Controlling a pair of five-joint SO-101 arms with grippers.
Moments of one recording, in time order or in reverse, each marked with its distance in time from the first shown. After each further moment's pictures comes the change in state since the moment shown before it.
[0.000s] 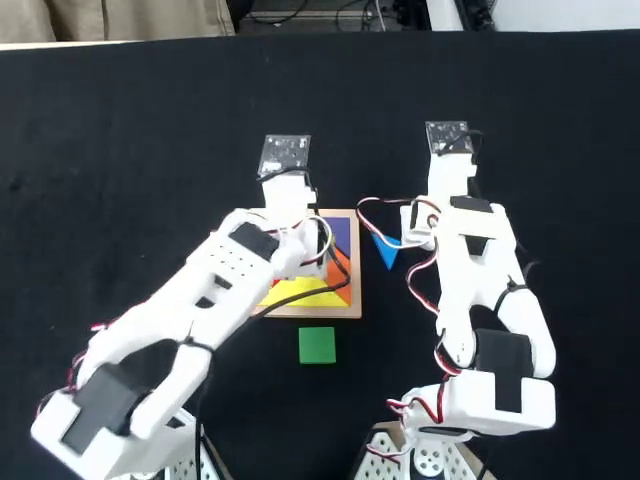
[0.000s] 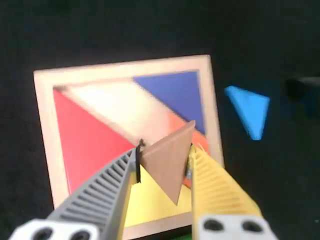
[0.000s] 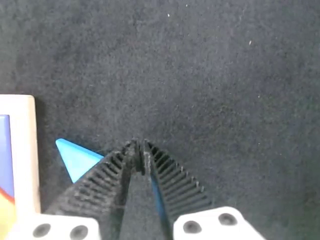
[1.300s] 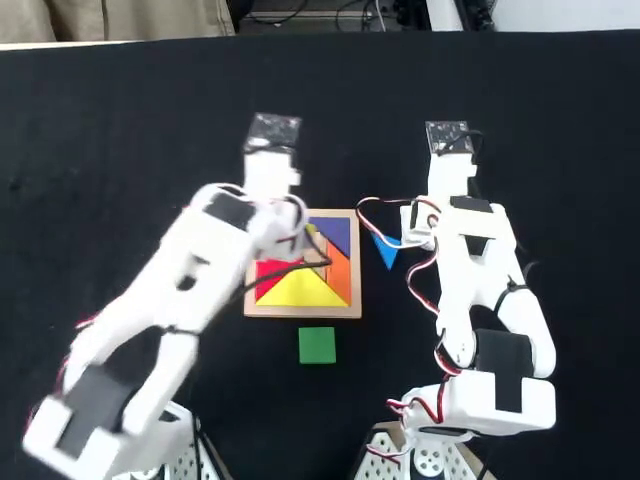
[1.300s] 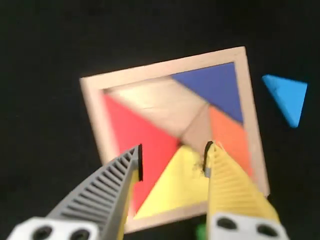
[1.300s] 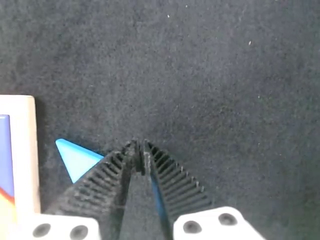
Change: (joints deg) left arm -7.3 -1.5 -8.6 15.0 -14.2; right arm 0.0 0.0 0.0 0.2 0.0
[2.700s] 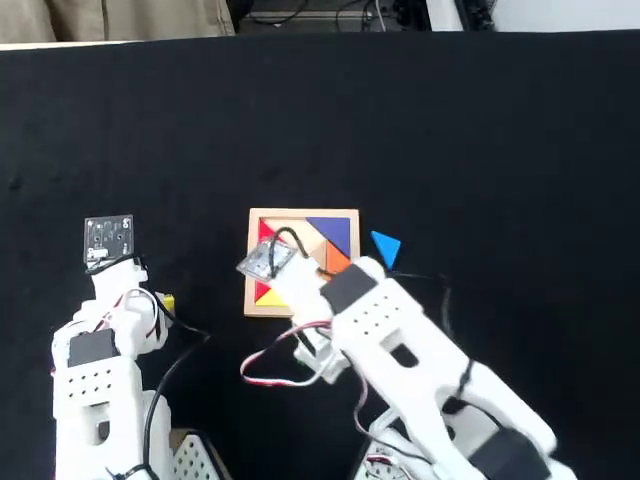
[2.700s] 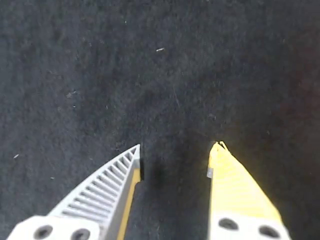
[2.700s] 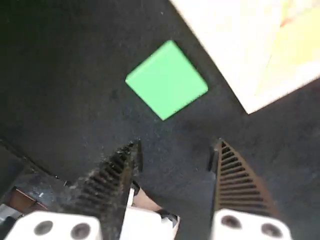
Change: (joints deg) left arm -39.7 -53.1 55.7 -7.3 -21.1; right arm -45.8 -27.9 12.2 41.1 4.7
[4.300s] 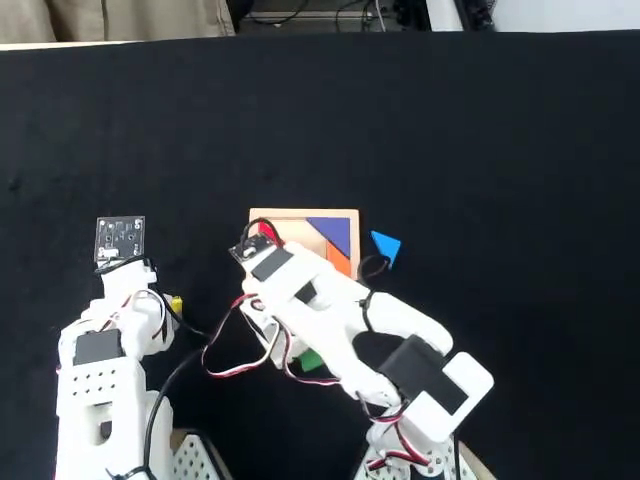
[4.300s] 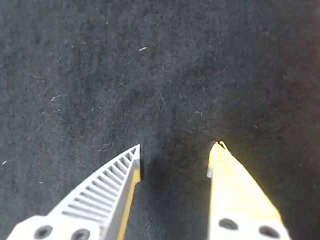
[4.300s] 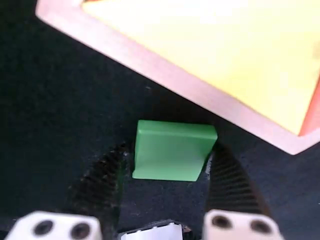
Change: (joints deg) left arm 2.8 0.0 0.6 -0.1 -0.1; right arm -5.9 34.4 -13.4 -9.0 -24.0
